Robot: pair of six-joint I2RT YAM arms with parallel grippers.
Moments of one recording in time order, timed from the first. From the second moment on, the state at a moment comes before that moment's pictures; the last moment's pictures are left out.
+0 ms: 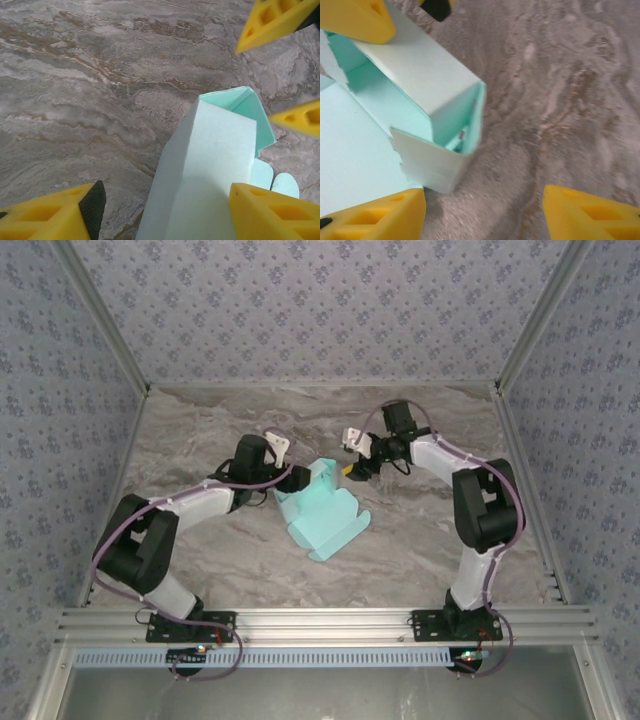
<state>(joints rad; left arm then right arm) -0.50 1.59 0.85 0.12 0.33 -0.24 0.34 1.88 1.28 -0.37 -0.70 -1.00</state>
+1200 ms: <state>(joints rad) -0.50 1.66 0.87 0.17 0.44 -0.24 0.40 1.86 1.23 -0.42 -0.56 -0.91</state>
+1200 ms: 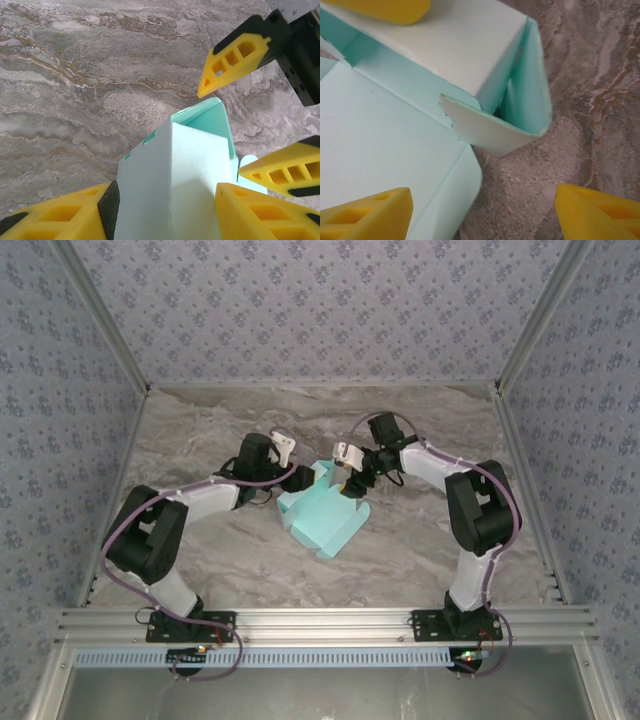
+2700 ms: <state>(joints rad) -0.46 1.70 0.87 0.26 0.52 -0.30 0.56 1.86 1.01 0.21 -0.30 -0.43</state>
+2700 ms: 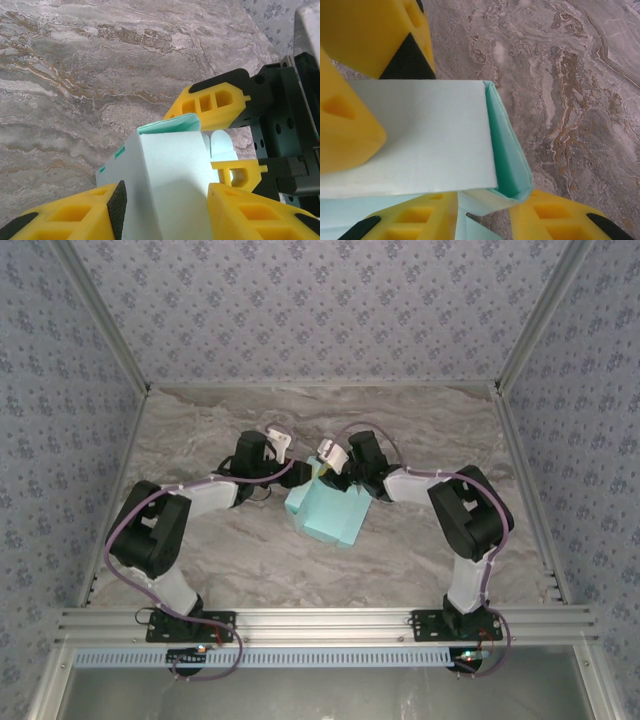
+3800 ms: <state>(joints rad) -0.44 1.73 0.83 0.31 0.79 -0.27 0.74 1.73 0.62 0.59 0.01 -0.20</state>
